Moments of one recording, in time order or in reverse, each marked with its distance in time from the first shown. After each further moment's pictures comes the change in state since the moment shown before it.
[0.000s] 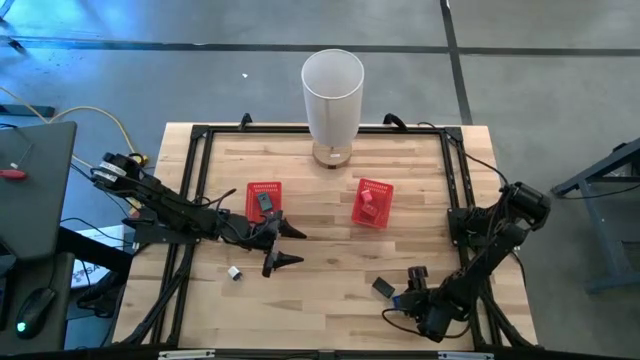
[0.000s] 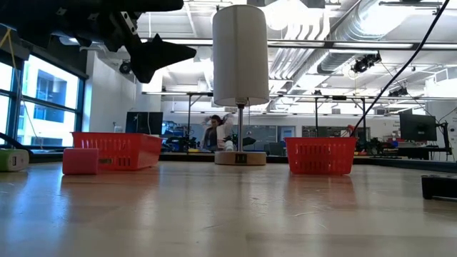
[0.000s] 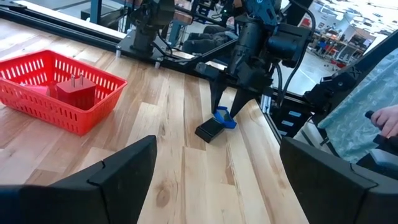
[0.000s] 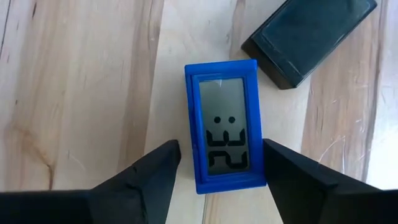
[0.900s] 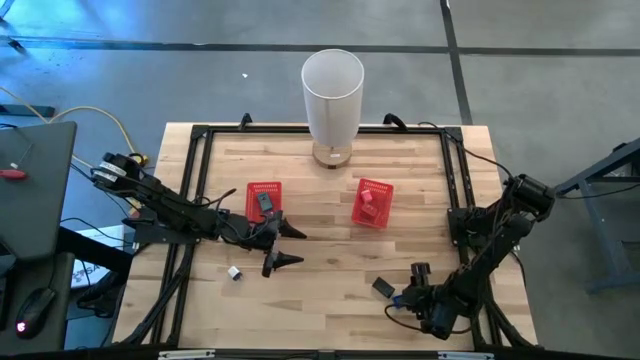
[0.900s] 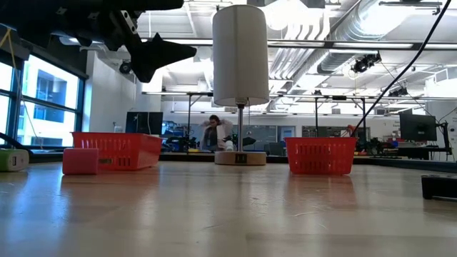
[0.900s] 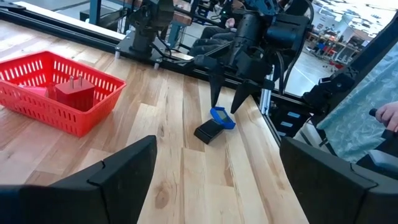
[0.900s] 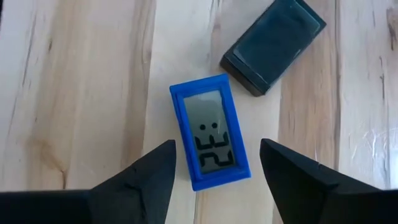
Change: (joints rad) left arm 0.000 0.000 0.000 0.006 0.001 0.000; right arm 0.020 -0.127 -0.007 -0.032 0.066 0.046
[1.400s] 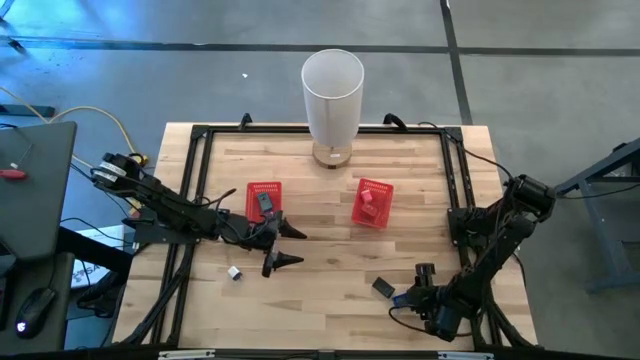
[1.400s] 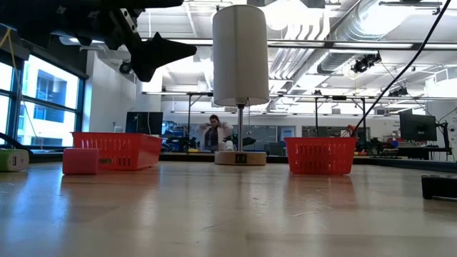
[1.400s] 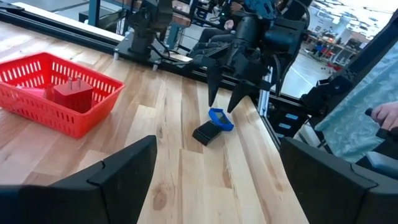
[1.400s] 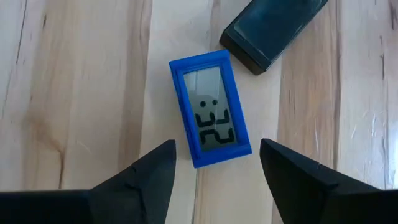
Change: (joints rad) left arm 0.000 0.000 0.000 0.008 0.001 -0.003; right arm 0.032 0.000 0.000 -0.049 0.005 0.047
